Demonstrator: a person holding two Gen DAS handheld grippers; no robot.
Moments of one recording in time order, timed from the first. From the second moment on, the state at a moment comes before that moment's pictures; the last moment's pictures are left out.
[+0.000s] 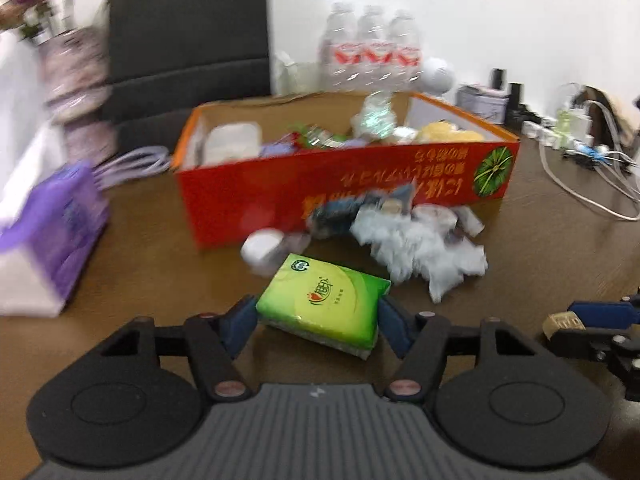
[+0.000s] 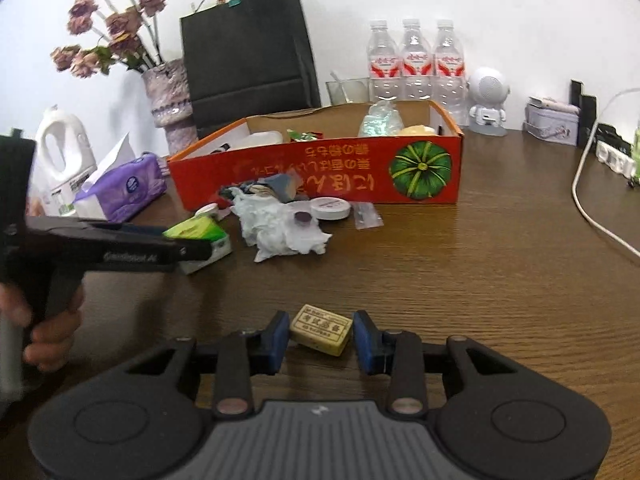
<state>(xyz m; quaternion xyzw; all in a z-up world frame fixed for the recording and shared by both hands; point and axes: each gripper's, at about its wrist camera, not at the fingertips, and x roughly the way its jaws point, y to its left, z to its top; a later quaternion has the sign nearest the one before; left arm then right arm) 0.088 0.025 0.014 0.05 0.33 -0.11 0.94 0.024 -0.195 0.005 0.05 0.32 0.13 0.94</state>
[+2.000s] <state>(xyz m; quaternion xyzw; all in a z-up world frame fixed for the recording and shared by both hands) 0.328 -0.007 0.043 0.10 0.44 -0.01 0.89 0.359 -0.183 0.050 -0.05 0.50 0.10 0.86</state>
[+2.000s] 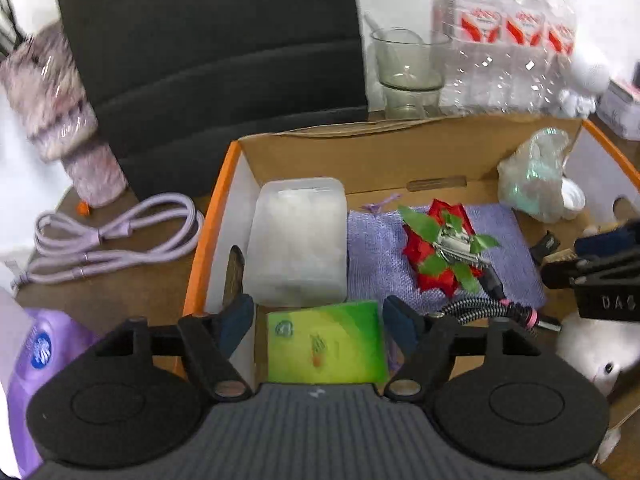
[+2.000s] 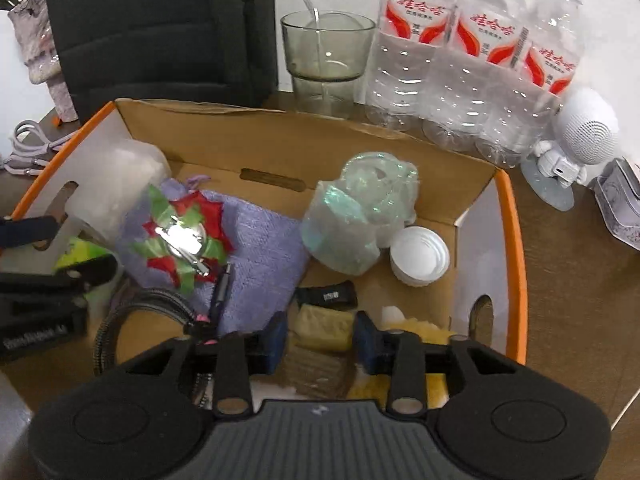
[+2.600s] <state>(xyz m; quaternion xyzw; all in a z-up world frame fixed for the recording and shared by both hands) 0.264 0.034 0.155 -0.04 0.44 0.00 0.90 0.290 -0.226 0.143 0.03 0.47 0.08 0.88</state>
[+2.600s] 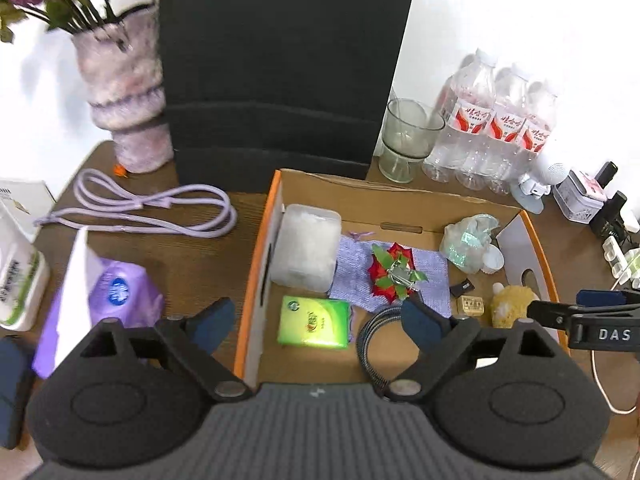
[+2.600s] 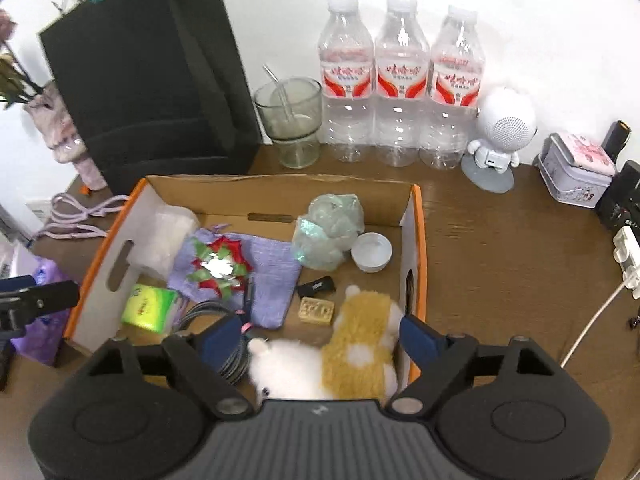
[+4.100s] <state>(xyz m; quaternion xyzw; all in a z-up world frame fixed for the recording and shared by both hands) 0.018 0.012 0.042 0.05 0.23 -0.03 0.97 0.118 -0.179 0.021 0.04 0.31 0.16 0.94</state>
